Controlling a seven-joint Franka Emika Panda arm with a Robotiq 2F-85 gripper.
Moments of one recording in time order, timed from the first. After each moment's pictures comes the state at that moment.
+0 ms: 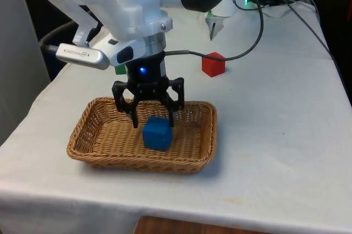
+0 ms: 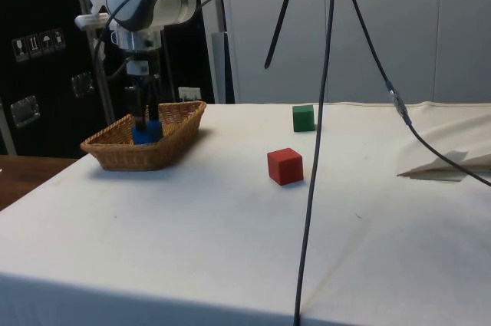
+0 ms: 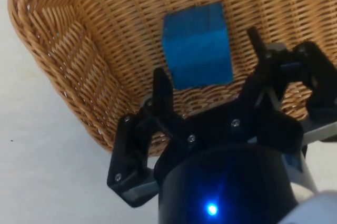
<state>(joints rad) -0.04 0.99 -0.21 -1.10 0.25 2.15 -0.42</state>
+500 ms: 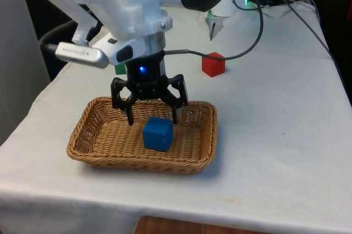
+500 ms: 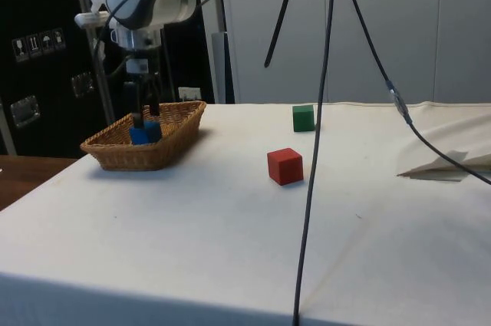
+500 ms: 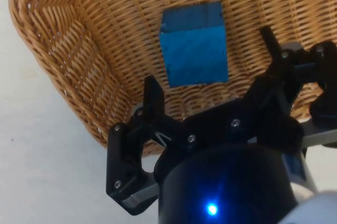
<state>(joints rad) -0.04 0.99 -0.21 -1.10 0.25 2.14 -0.42</state>
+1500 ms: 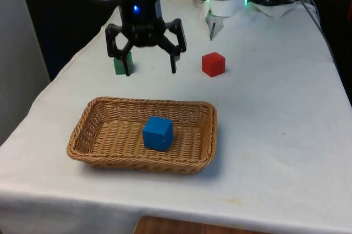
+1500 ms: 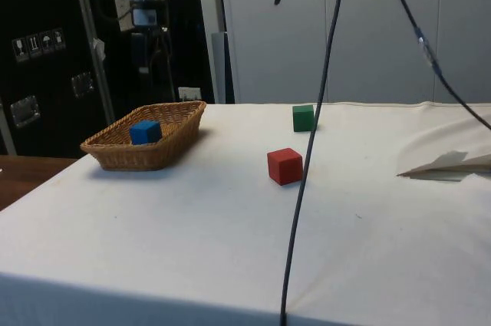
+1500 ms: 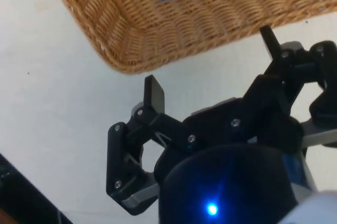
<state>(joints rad) -0.02 0.72 -0.23 -1.31 0.25 2.06 -0.42</state>
